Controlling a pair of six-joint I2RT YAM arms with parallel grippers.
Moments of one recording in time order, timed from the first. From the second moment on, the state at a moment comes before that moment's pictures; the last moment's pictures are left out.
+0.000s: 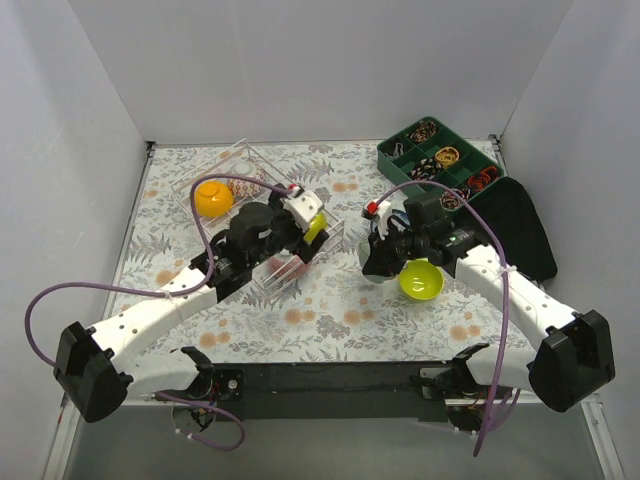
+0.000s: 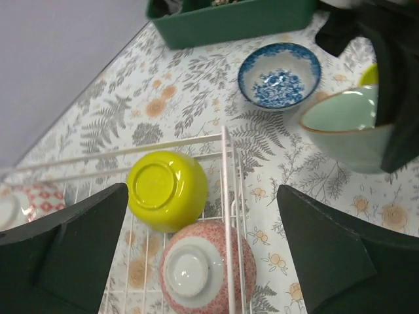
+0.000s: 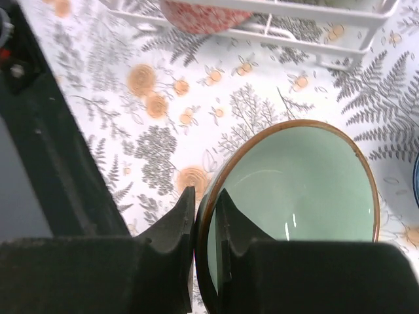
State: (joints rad) left arm -0.79 1.14 0.91 -0.01 0.00 0.30; right arm 0.52 1.23 0.96 -0.54 -0.65 -0.17
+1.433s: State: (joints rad) left arm -0.36 1.30 1.06 -0.46 0.02 -0.47; right arm 1.01 1.47 0.68 0.00 0.39 -0.10
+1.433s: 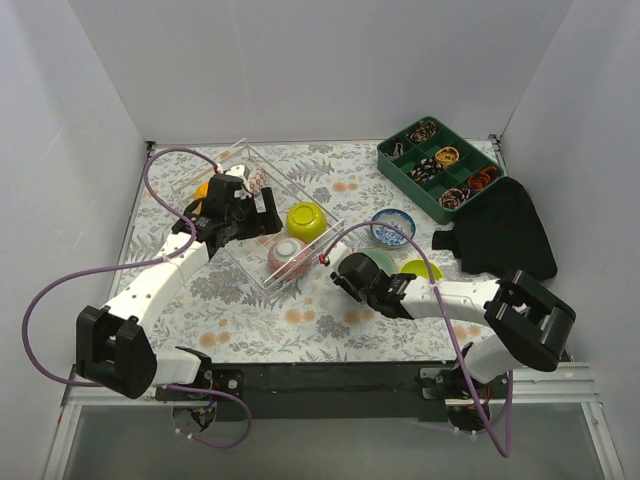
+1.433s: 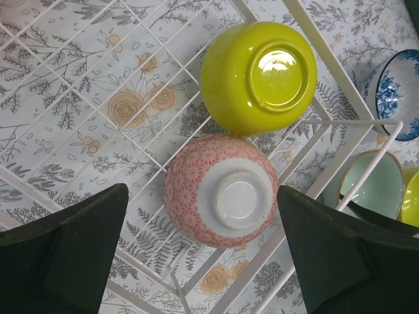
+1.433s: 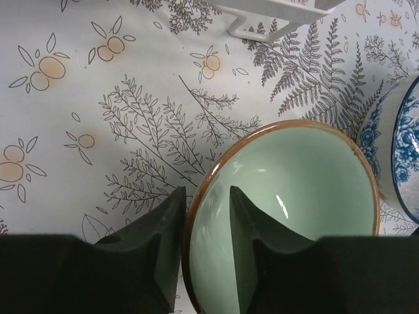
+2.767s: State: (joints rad) left arm -0.40 1.52 1.17 -0.70 -0.07 -0.44; right arm 1.01 1.14 0.67 -0.04 0.45 0.01
